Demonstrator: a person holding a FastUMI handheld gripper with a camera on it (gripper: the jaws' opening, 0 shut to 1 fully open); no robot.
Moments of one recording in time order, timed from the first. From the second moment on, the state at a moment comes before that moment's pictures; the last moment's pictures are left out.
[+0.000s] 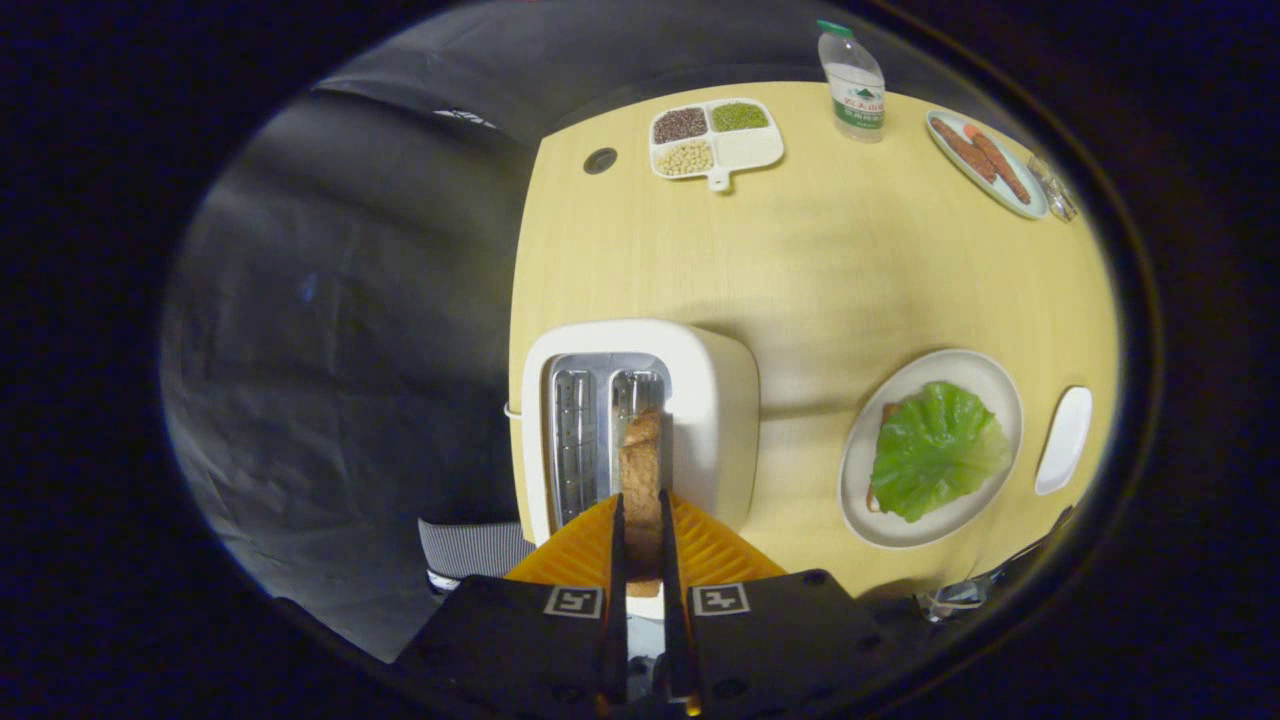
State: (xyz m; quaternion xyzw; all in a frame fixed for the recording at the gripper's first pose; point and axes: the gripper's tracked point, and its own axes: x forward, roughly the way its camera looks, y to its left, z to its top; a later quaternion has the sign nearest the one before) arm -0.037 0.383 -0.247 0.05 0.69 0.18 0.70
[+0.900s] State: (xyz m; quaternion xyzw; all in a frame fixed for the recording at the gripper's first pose) arm -0.030 0.262 -0.159 0.25 0.67 0.24 0.66
